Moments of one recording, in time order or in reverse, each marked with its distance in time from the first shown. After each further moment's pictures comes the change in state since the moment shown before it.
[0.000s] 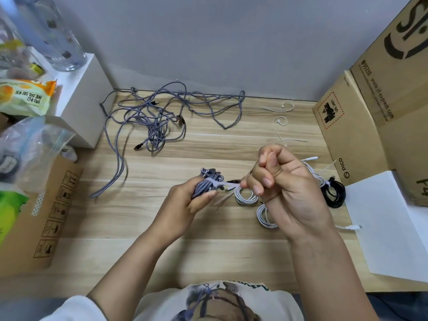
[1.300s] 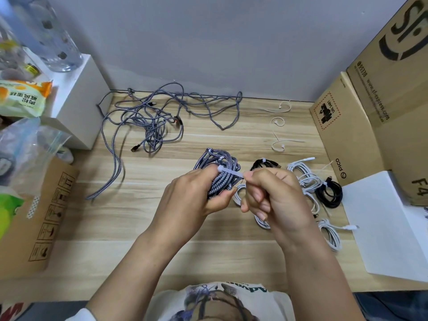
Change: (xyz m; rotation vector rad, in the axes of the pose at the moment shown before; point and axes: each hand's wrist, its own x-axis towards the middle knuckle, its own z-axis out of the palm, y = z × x) left_hand 0.004 0.048 0.000 0.433 0.131 0.232; right_hand -0.008 0.004 0.000 -0.407 0.134 0.147
